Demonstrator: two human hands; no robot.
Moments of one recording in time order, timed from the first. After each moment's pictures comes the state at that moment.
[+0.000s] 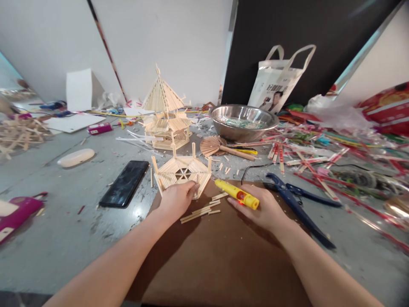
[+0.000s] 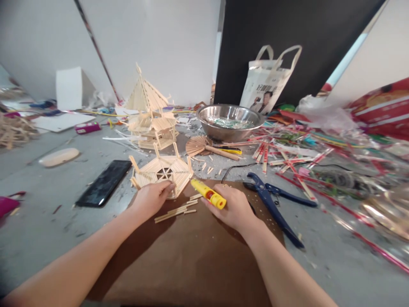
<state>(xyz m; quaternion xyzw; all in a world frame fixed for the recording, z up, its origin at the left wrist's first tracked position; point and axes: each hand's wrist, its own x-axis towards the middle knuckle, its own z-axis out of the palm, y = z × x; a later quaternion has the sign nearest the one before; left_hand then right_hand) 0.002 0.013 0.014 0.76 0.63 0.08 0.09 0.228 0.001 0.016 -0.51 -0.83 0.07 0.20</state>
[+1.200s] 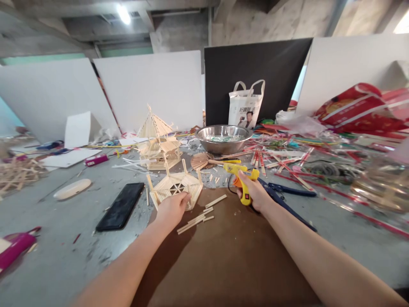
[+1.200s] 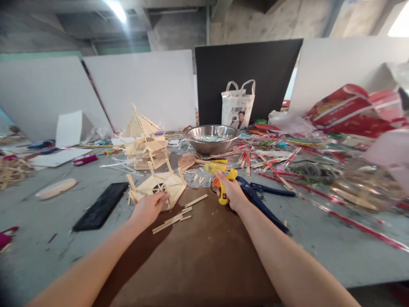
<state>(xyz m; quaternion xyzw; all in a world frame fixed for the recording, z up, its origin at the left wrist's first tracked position) 0.001 0.013 0.002 0.77 0.63 0.13 0.06 0.245 0.036 -0.002 -0.51 -0.37 0.52 0.58</state>
